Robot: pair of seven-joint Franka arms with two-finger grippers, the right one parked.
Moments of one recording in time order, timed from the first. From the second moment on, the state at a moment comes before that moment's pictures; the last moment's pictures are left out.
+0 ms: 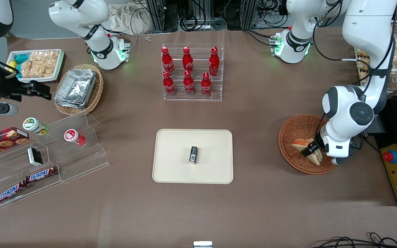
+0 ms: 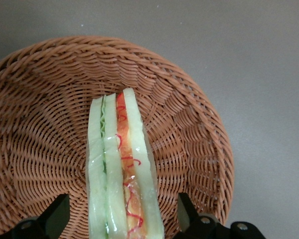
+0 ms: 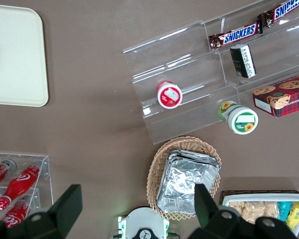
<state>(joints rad) -0.12 0.34 0.05 -2.10 -0.02 2.50 -0.72</state>
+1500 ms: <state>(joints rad) -0.12 0.22 0.01 -1.77 -0.02 1.98 -0.65</state>
